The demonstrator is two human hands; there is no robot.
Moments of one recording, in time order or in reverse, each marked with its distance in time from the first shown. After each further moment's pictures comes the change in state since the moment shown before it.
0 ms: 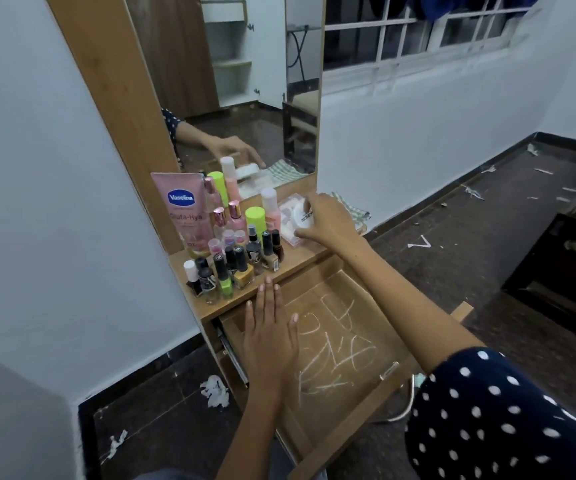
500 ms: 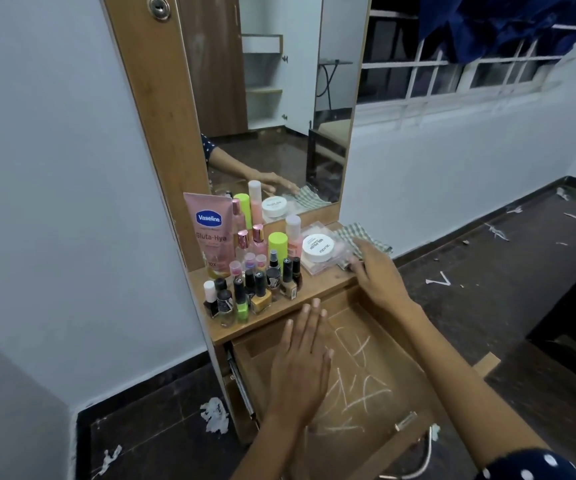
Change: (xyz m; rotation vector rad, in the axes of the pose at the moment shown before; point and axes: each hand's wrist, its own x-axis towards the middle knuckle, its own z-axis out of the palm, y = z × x) left_hand 0.005 0.019 -0.005 -0.044 0.071 0.242; right_hand -0.027 0.065 0.018 0.077 0.015 0.008
